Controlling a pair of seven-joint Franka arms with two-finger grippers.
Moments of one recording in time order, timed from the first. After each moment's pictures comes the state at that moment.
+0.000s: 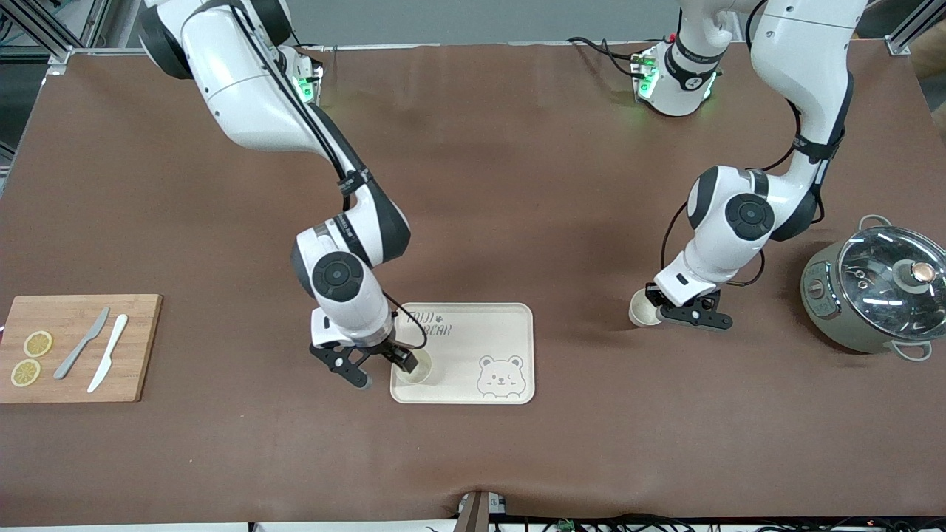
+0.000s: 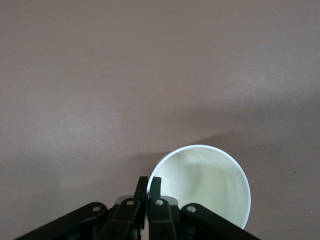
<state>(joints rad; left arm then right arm) -0.19 0.40 -0.03 -2.08 0.05 2.64 -0.04 0.50 0.85 -0.02 -1.25 -0.06 2.23 1.12</state>
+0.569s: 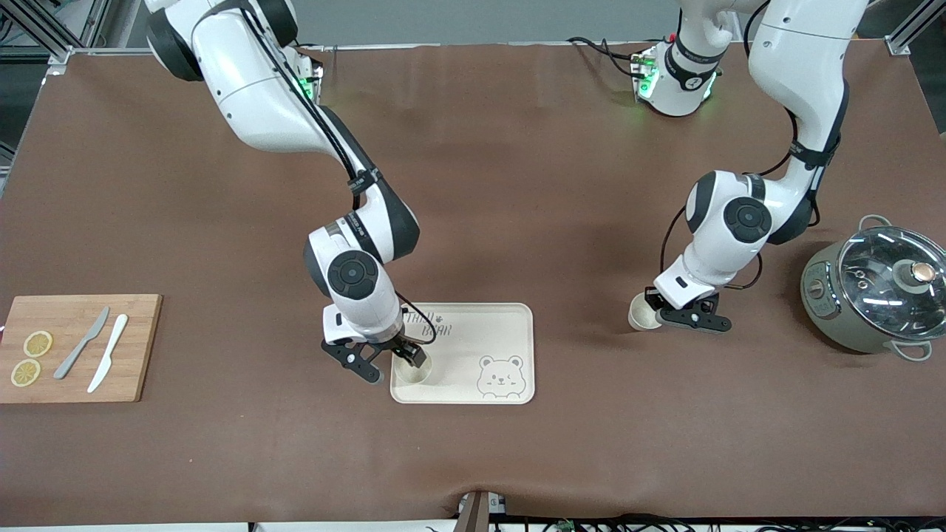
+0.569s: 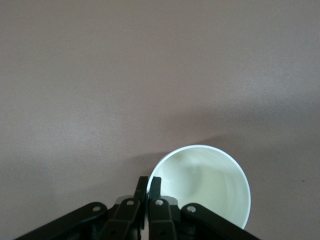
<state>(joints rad) -0.19 0.43 -0.03 -2.08 0.05 2.68 -0.04 0.51 0.87 -0.03 -1.25 -0.06 2.24 1.12</state>
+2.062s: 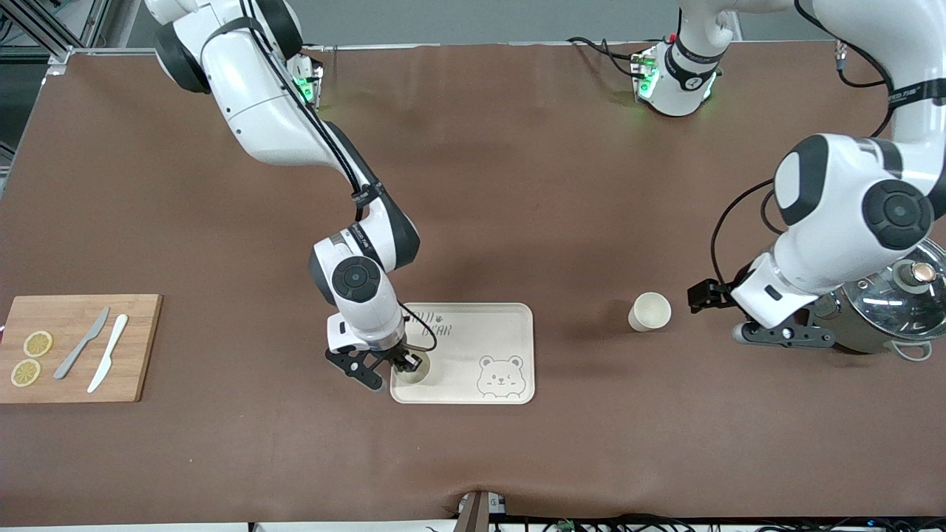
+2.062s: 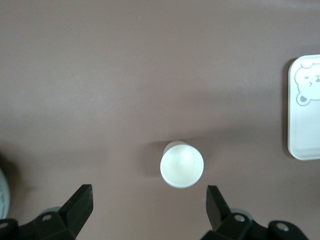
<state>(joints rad) -0.13 0.34 -0.03 -1.56 -0.04 1.93 -0.07 0.51 0.92 -0.03 -1.23 -0.09 2.35 1.12</state>
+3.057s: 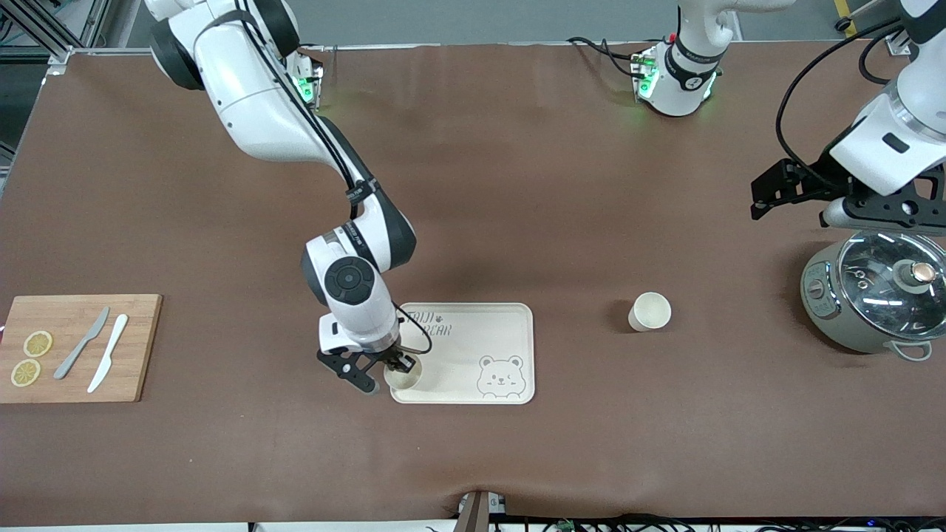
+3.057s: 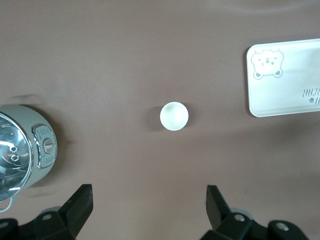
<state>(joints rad) -0.12 0.08 -0.05 -1.47 -0.03 1.60 -0.05 0.48 0.89 -0.03 -1.18 -0.09 2.22 1.12</state>
